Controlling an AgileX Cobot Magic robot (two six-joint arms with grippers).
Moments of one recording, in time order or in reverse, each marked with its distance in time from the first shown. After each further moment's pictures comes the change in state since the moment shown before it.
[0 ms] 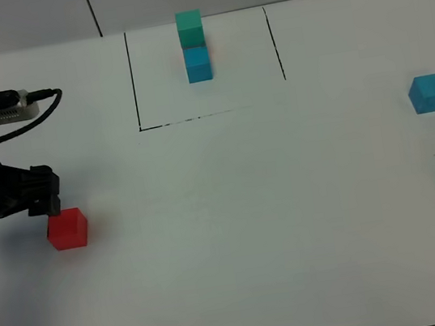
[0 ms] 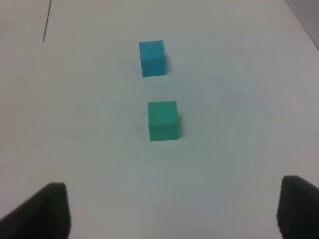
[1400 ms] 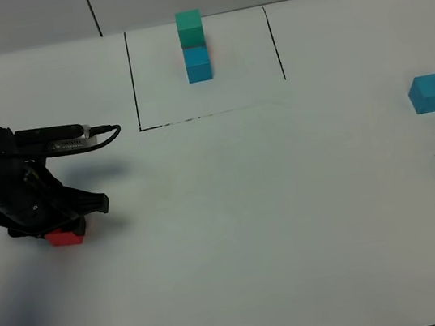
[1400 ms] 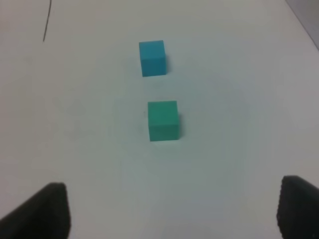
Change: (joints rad) left arm -0.070 0.308 -0.022 0.037 -0.193 -0.037; right arm 0.000 0.000 0.000 0.000 0.000 0.001
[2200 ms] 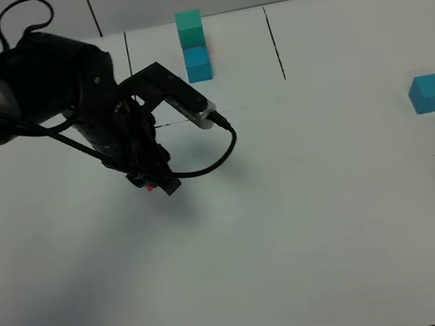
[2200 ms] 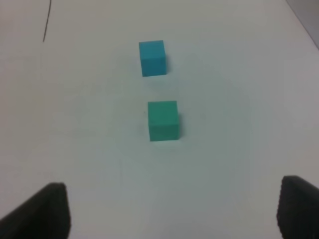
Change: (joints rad) left arm -0.310 0.092 -0.425 0.002 0.277 0.548; right arm 0.000 0.000 0.000 0.000 0.000 0.002
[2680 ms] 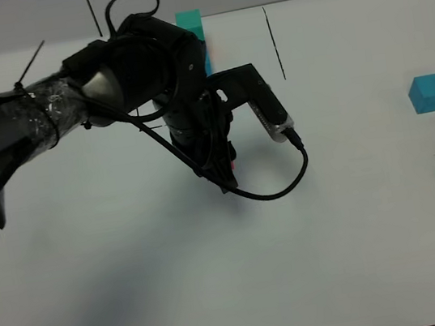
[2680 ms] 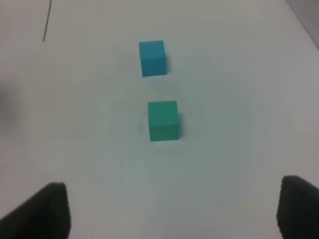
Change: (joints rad) left arm -0.144 0.201 -0.281 0.003 0.098 0.174; right arm 0.000 0.000 0.000 0.000 0.000 0.001
